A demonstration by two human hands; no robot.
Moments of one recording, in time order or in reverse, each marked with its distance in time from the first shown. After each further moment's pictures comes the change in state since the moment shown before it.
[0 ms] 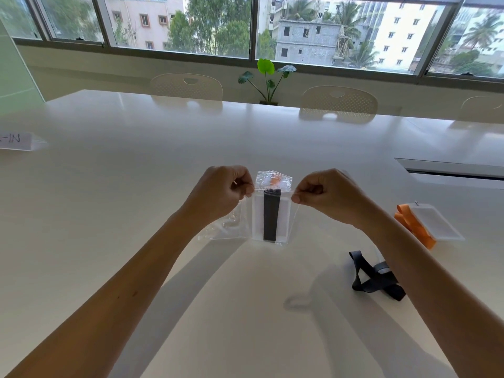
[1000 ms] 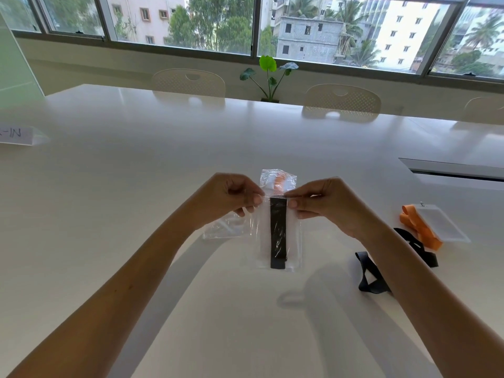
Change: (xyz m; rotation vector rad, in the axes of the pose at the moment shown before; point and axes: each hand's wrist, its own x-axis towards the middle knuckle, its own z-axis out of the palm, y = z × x) left_hand -0.007 -0.027 0.002 -0.656 -0.247 -0.121; right_hand -0.002 0.003 0.021 0.787 -0.180 0.208
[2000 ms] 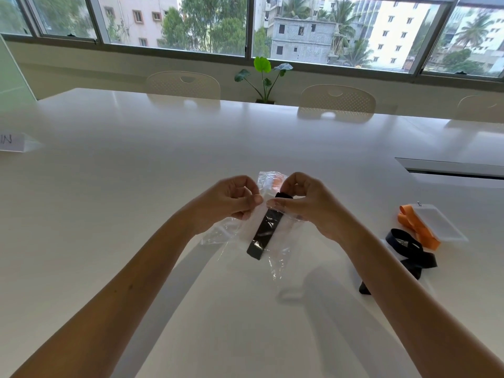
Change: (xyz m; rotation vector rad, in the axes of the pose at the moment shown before) left_hand 0.009 -0.002 0.000 -0.158 -0.129 -0.108; right_hand 0.014 0.000 0.027 -0.044 0.118 -0.012
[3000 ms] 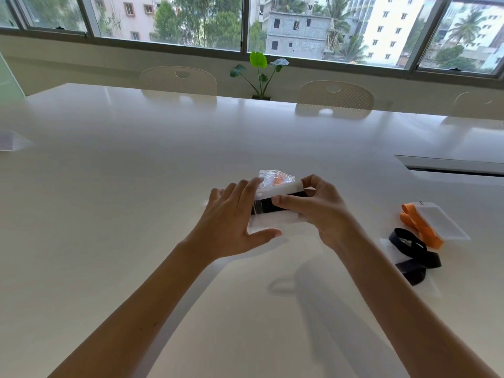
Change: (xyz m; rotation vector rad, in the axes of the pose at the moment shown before) left_hand -0.012 -0.027 0.023 1.189 0.379 0.449; right_hand -0.013 -0.012 0.013 0.164 0.225 0.133
